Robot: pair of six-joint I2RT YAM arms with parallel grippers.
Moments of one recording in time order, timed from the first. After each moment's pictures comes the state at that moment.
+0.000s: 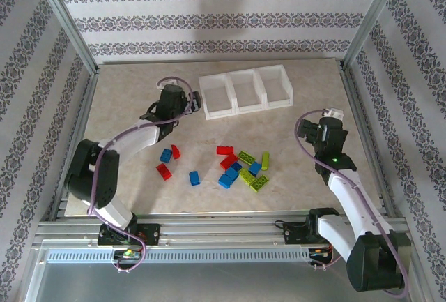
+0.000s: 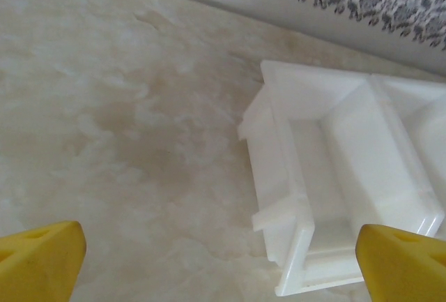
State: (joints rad) left arm -0.39 1.65 1.06 0.00 -0.24 -0.53; right arm 0.03 0.93 0.55 -0.17 0.27 0.24
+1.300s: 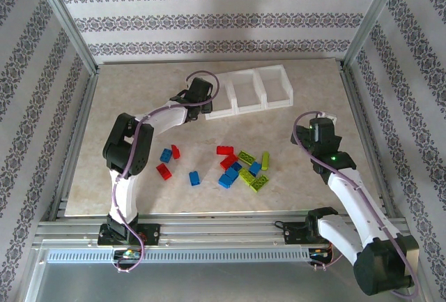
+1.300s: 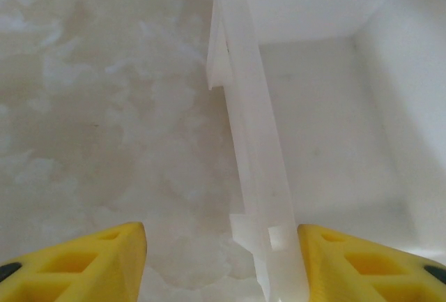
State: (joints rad) left arm -0.45 2.04 1.47 -0.27 -0.27 -0.47; right arm 0.15 0.91 0.62 -0.43 0.31 0.35
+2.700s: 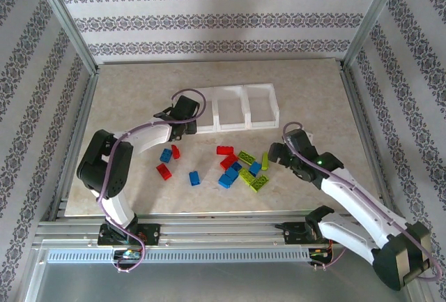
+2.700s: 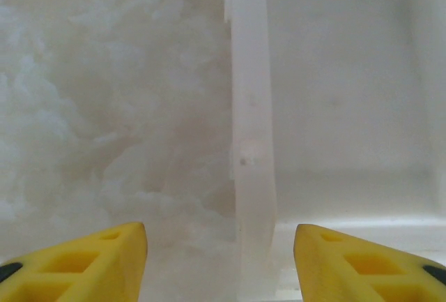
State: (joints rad) left arm -0.45 1.74 1.10 -0.36 -0.31 -0.47; right arm 0.49 0.95 0.64 -0.71 0.22 0.75
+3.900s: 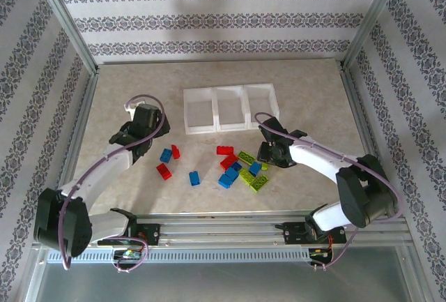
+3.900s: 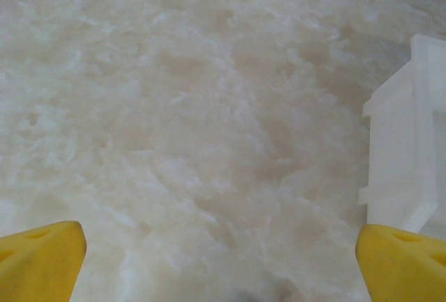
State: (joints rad) left arm -0.29 1.19 0.79 -0.39 -0.42 -0.54; right arm 0.49 1.46 0.79 -0.61 0.04 0.76
